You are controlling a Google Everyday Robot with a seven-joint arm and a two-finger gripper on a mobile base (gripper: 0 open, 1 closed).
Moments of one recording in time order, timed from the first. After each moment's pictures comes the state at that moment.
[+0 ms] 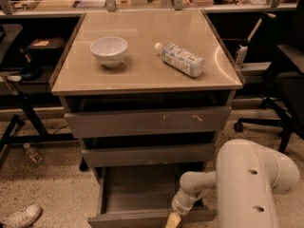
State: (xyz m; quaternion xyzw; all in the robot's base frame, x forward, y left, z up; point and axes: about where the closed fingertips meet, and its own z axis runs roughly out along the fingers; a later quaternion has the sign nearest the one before) arm 0.423 -0.094 0.181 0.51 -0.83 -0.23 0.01
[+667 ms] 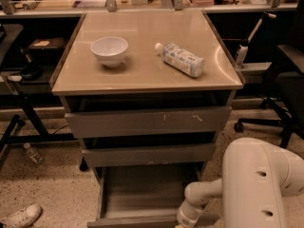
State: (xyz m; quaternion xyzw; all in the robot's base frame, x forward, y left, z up) arm 0.362 -0.113 0.190 0.50 -0.83 -0.23 0.04
